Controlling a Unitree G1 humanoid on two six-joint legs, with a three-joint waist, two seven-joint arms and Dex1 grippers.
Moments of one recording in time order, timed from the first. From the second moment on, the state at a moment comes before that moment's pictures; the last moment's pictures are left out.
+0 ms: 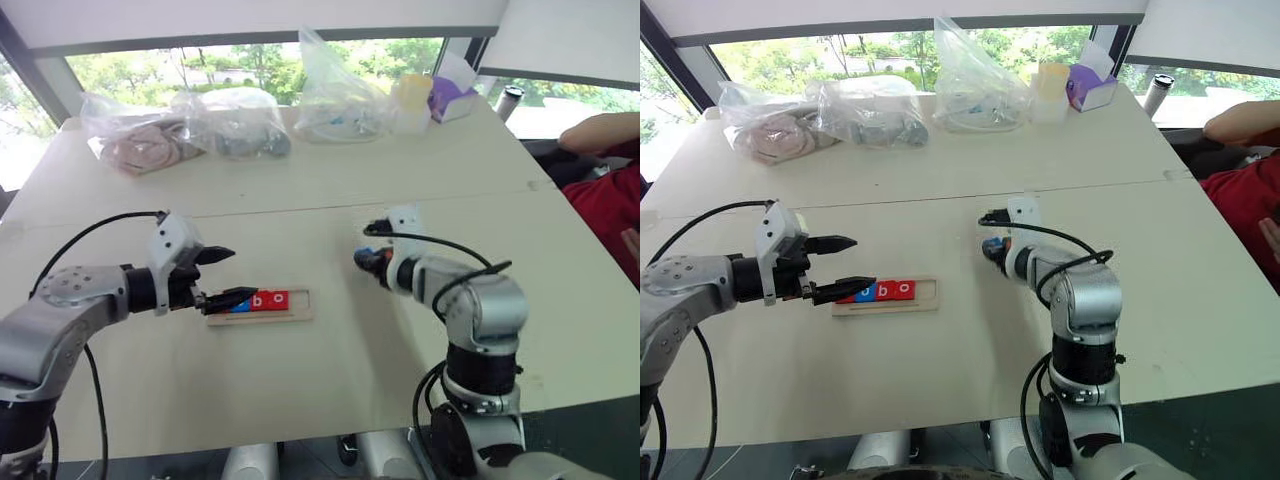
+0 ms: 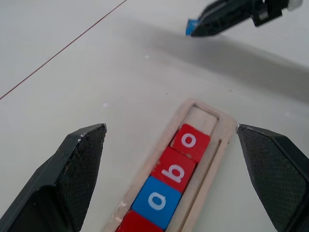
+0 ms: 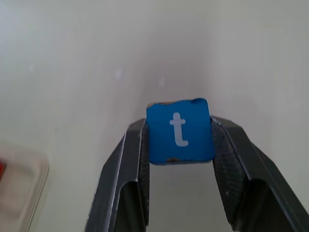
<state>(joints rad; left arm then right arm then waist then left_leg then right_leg) -0.20 0.88 0.14 -0.43 -0.62 0.76 -0.89 -0.54 -0.03 -0.10 -0.46 0.06 1.58 0.26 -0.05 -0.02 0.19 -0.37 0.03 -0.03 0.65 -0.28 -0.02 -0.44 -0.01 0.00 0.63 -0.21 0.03</state>
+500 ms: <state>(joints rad) -0.30 0.86 0.02 -0.30 -0.57 0.71 -0.97 -0.46 0.04 -0.05 -0.54 0.08 1.61 0.13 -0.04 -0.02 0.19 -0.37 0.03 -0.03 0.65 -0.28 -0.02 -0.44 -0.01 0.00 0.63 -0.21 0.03</state>
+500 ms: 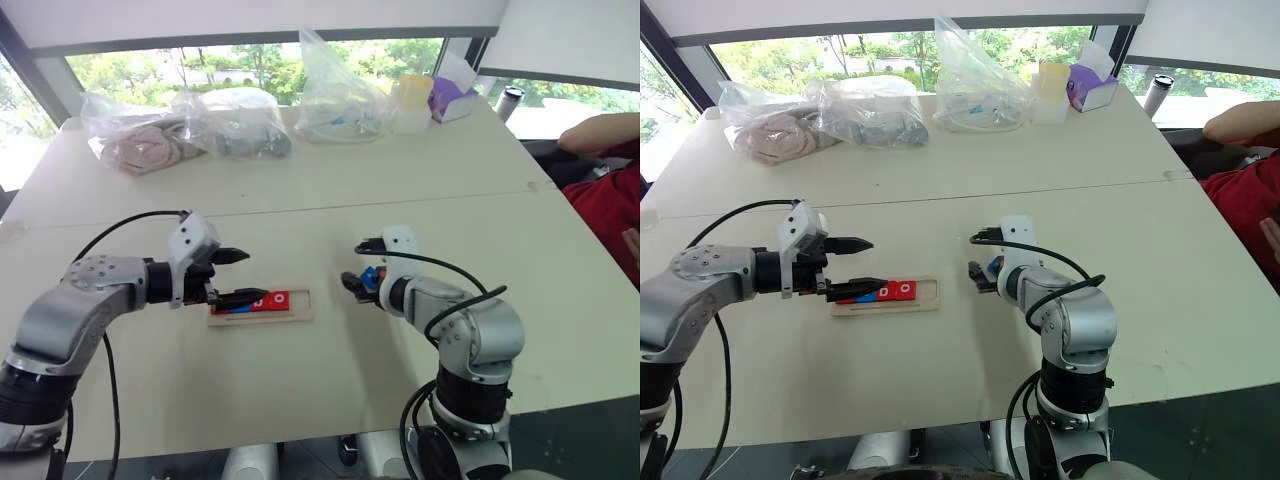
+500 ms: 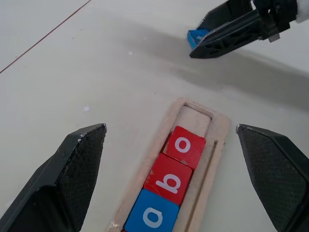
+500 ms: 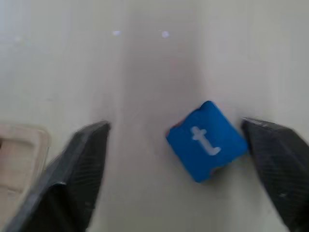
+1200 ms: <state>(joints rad) -0.24 0.93 0.09 -0.35 -0.58 0.72 -1.01 -0.58 -0.77 0.24 0.28 0.12 0.07 1.24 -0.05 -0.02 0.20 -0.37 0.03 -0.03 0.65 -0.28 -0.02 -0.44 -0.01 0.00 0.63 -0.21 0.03</state>
